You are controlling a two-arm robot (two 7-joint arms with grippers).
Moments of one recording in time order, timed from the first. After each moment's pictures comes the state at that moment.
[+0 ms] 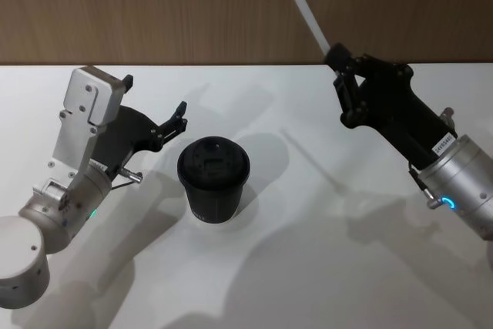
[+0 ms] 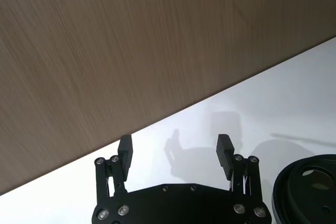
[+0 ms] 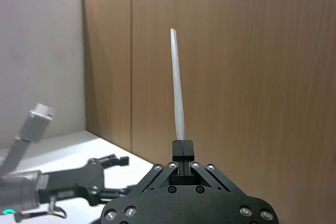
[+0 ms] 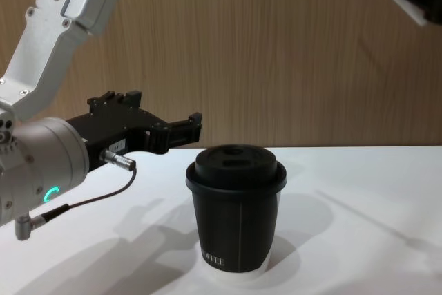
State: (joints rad) left arm -0.24 0.38 0.45 -1.63 -0.20 0.01 -0.01; right arm 0.06 0.41 -0.17 -1.83 0.50 -0.11 0.50
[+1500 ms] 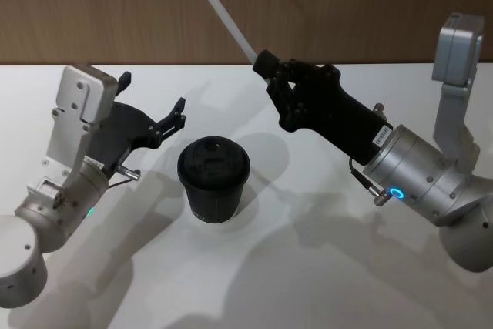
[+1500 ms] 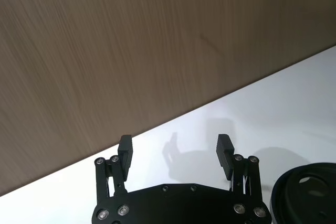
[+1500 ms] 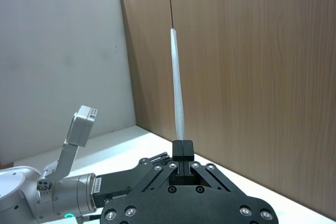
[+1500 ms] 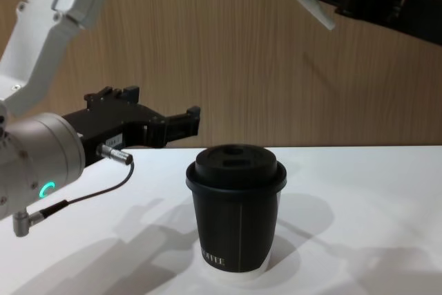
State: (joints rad) left arm -0.23 0.38 0.43 -1.63 -0.22 0.00 -0.03; right arm 0.18 0.39 -0.32 -1.78 0.61 0.02 0.55
